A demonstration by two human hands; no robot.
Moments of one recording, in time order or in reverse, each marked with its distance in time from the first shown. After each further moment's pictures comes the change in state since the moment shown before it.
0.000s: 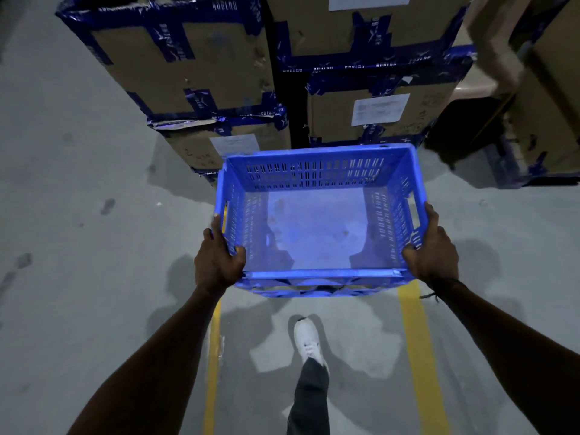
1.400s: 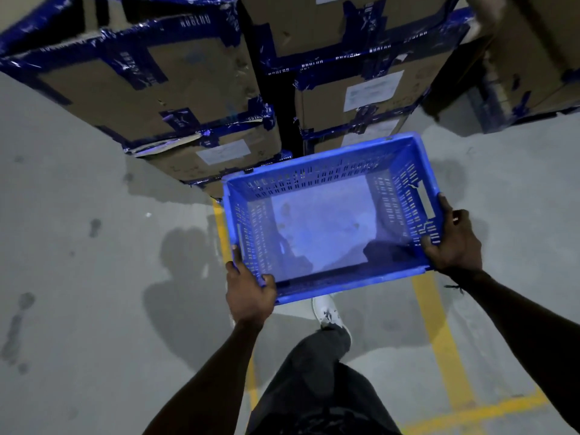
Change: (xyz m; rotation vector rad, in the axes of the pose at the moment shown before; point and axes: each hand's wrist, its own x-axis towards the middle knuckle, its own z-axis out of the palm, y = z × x) left_hand 0.004 0.019 -0.019 -0.006 -0.185 -0.144; right_hand -0.001 -0.020 -0.009 -0.148 0.009 0.039
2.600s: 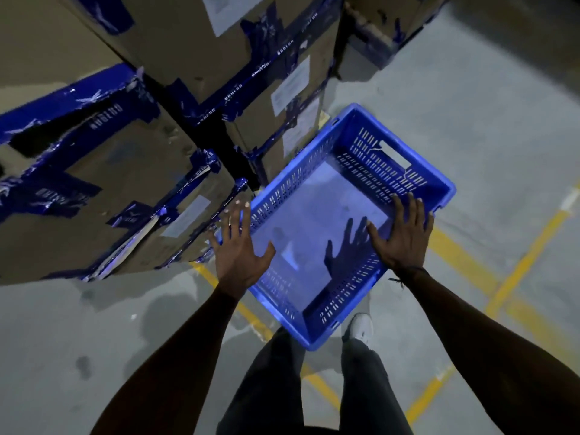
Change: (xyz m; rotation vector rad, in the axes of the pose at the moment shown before) left_hand 0.223 0.045 -0.041 0.358 -0.300 0.915; right_hand -0.073 -0.140 0.100 -0.056 0.267 0.561
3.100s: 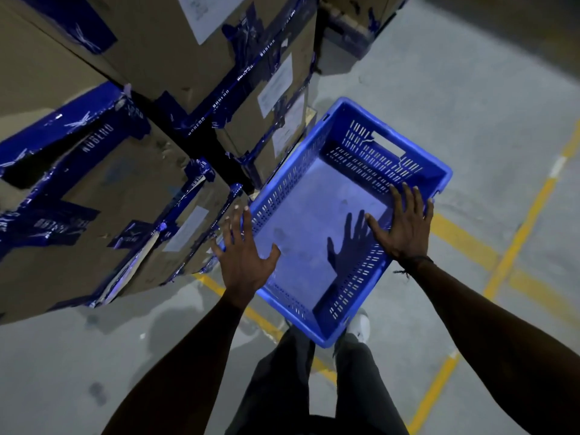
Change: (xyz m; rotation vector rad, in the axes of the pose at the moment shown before) left_hand 0.006 -0.005 0.002 0.066 -0.030 0.008; right_hand -0.007 -0.008 -0.002 -0.079 -0.011 0.034
